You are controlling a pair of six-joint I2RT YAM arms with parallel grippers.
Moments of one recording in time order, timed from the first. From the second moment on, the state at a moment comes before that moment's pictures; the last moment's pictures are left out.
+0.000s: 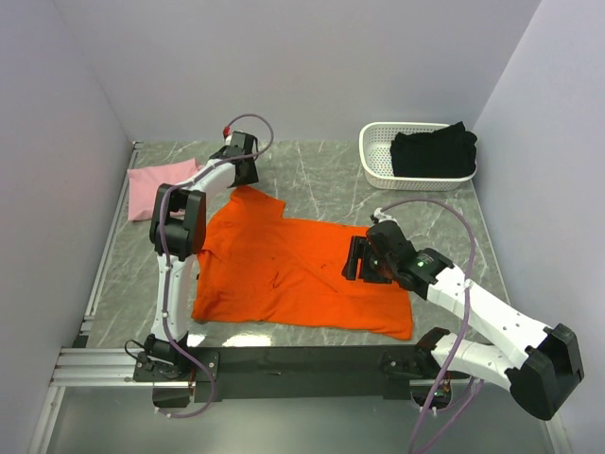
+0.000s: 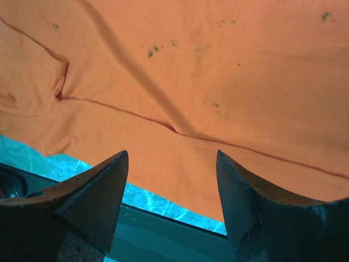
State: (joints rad) left arm -0.27 2.32 1.86 -0.41 -0.29 -0.43; right arm 0.65 1.02 0.74 -0.62 0.07 0.68
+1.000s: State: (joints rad) left arm -0.27 2.21 1.79 -0.41 -0.27 -0.41; right arm 0.30 1.44 0.98 -0.56 0.12 0.53
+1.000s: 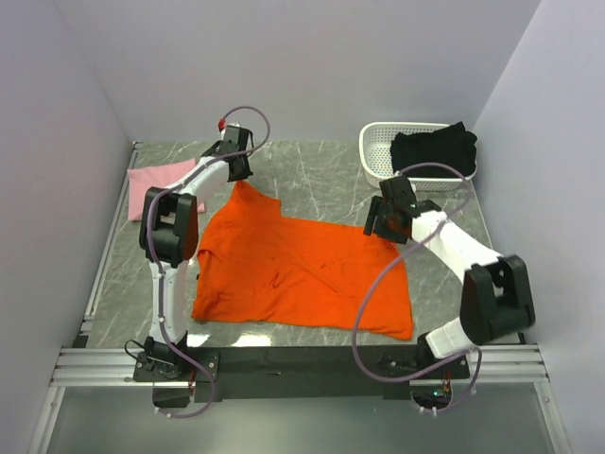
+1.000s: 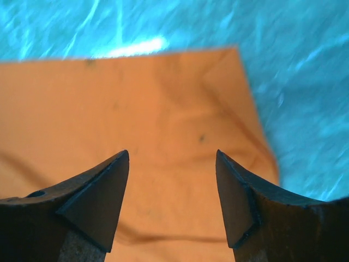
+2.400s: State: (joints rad) left arm -0.27 2.15 1.79 -0.43 -0.20 -0.41; right arm 0.29 1.90 1.25 -0.62 0.41 0.40
